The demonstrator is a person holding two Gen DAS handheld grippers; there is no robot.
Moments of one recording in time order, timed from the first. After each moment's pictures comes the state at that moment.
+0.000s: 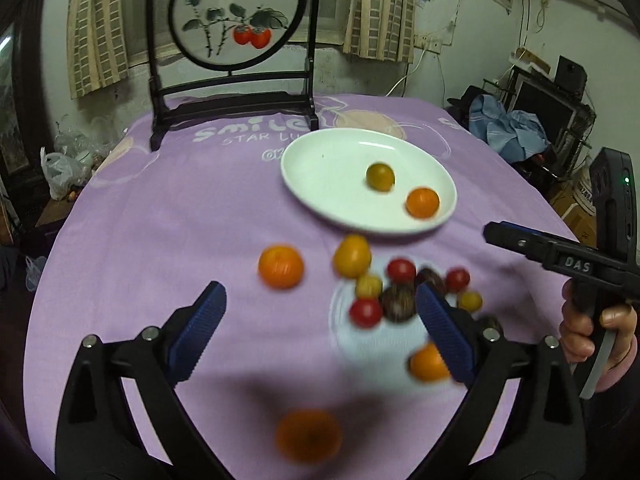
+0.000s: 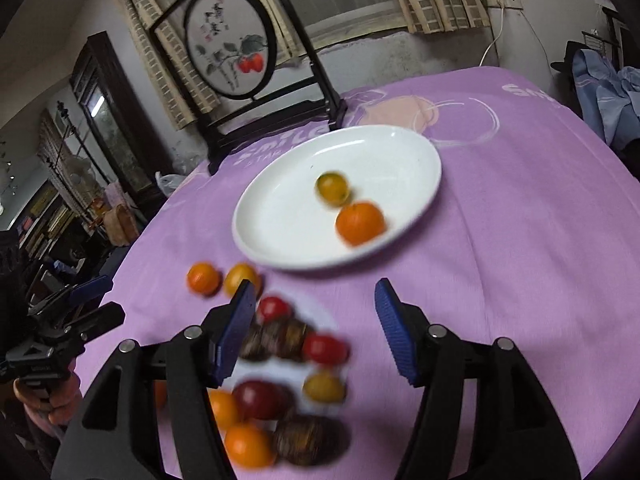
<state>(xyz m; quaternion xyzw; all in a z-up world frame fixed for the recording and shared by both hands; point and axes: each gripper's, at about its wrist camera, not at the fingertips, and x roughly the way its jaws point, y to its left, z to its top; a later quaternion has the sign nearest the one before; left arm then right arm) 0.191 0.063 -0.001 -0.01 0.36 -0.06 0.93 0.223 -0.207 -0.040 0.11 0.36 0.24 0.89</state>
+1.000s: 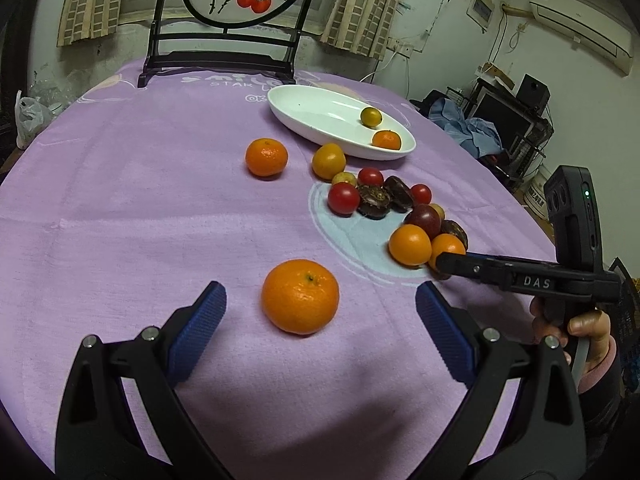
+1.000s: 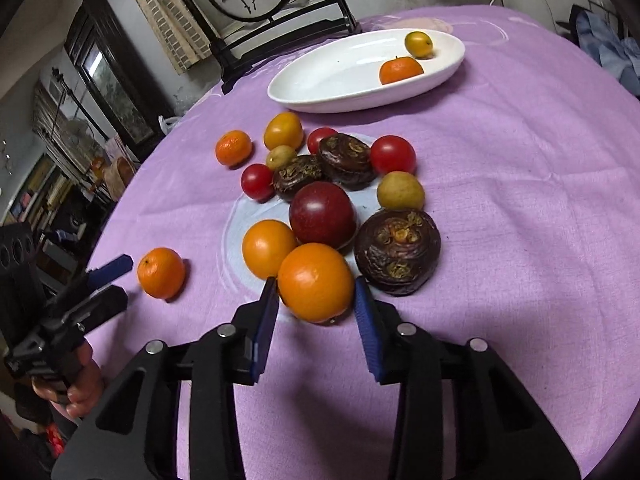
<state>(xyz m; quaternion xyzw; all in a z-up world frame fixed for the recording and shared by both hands) 0.125 0.089 -0.063 -0.09 0.37 -0.15 0.91 0.173 -0.163 -0.091 0.11 0.46 0.24 0.85</state>
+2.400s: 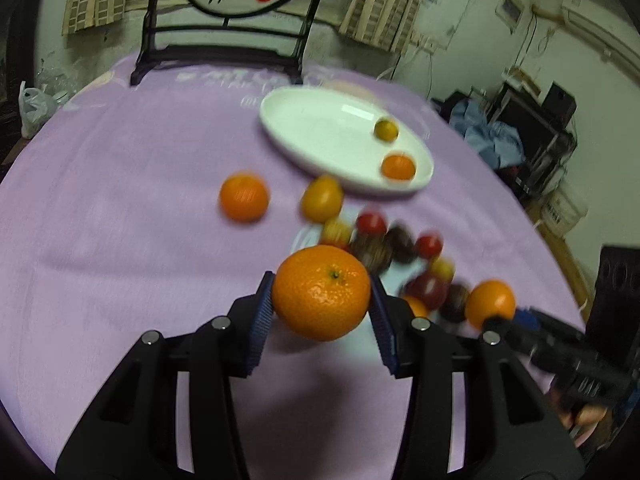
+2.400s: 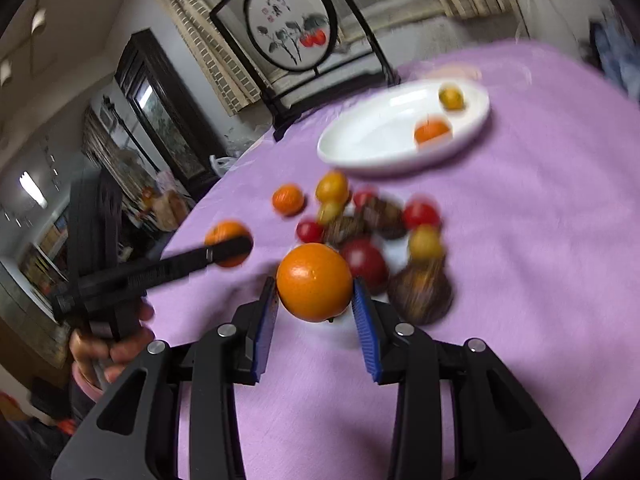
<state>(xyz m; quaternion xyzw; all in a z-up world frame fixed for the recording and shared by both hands) 0.205 0.060 -0.038 -0.11 0.39 -0.11 0.91 0.175 -0.182 -0.042 0.13 0.34 0.30 0.88</state>
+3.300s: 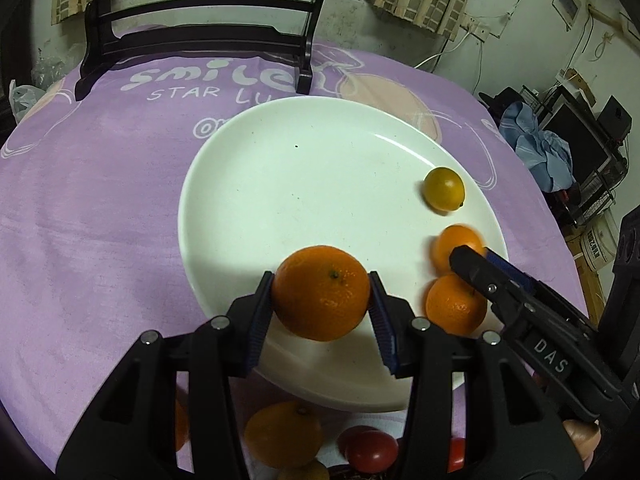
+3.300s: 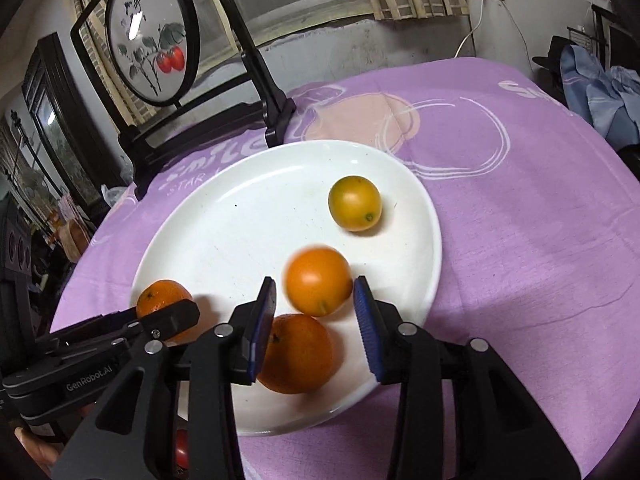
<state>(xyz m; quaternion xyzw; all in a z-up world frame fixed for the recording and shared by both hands) 0.393 0.012 -0.061 -0.11 0.46 -0.05 0.88 0.384 -0.186 -0.069 0.10 0.39 0.16 0.90</state>
